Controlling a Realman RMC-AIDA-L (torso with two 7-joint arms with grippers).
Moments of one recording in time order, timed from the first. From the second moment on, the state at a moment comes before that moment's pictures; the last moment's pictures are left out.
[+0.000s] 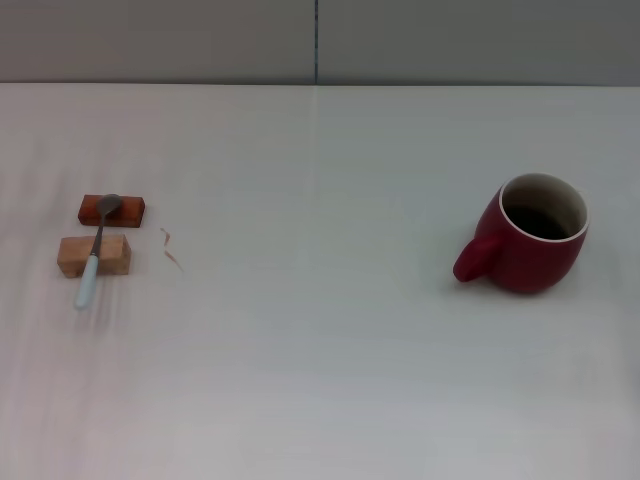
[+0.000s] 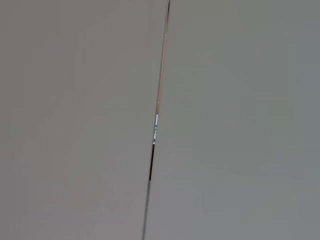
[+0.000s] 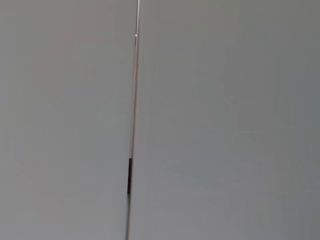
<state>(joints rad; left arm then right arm) -0.50 -2.06 0.34 0.10 0.92 1.14 -0.38 0.43 2.08 0.94 0.08 -1.98 -1.26 -0.01</state>
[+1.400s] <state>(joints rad) -0.50 -2.06 0.34 0.09 0.92 1.14 -0.38 0.41 2.08 0.93 0.07 -1.99 -1.26 -0.01</state>
